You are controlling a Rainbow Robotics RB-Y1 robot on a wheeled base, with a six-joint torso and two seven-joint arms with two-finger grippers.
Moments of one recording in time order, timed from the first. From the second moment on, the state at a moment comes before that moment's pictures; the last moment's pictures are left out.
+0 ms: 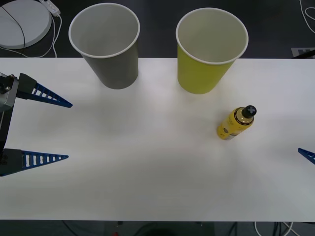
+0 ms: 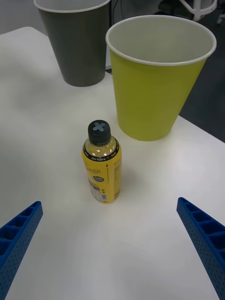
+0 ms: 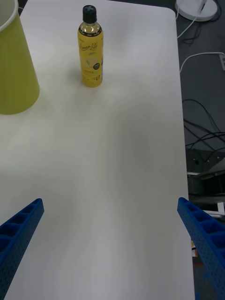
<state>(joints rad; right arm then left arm) 0.74 -1.08 -0.49 -1.98 0.77 -0.81 0.08 0.06 1.31 0.29 -2.22 -1.17 -1.20 0.51</state>
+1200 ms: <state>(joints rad) 0.46 -1.01 -0.20 -1.56 0.55 -1.08 0.47 0.06 1.31 0.29 -2.22 -1.17 -1.20 0.51</state>
